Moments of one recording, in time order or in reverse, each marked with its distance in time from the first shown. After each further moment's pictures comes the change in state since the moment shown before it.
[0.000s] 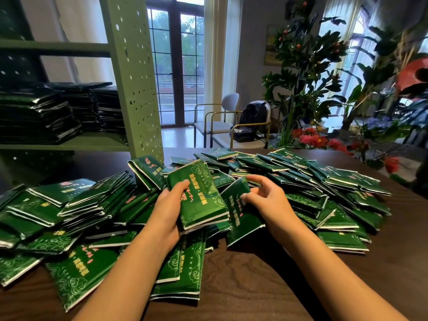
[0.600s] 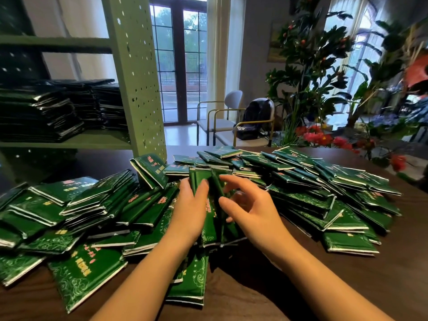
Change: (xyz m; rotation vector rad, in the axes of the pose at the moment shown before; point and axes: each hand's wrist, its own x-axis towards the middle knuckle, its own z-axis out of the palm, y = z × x) left_hand -0.014 -0.011 0.021 0.468 -0.008 0.425; right_hand -0.033 -0.013 0.033 -0.084 -0.154 -0.360
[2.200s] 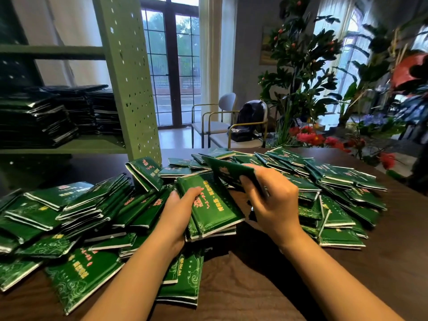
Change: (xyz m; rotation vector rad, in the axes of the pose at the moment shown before) left_hand 0.009 -0.014 -0.010 -0.281 -0.063 -0.283; right_hand 0.012 0.015 -0.034 -0.653 0.444 -0.644
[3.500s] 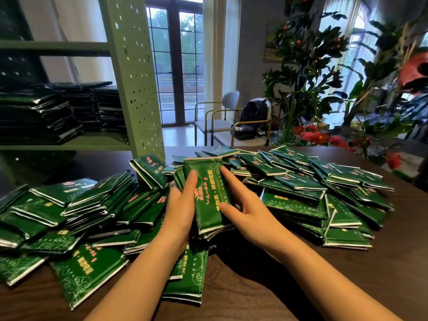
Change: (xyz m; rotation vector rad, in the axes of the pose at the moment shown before) left_hand -0.001 -0.002 0.003 -0.138 0.107 0.155; right_hand -0.010 -0.025 0.011 0.592 -0.707 0.614
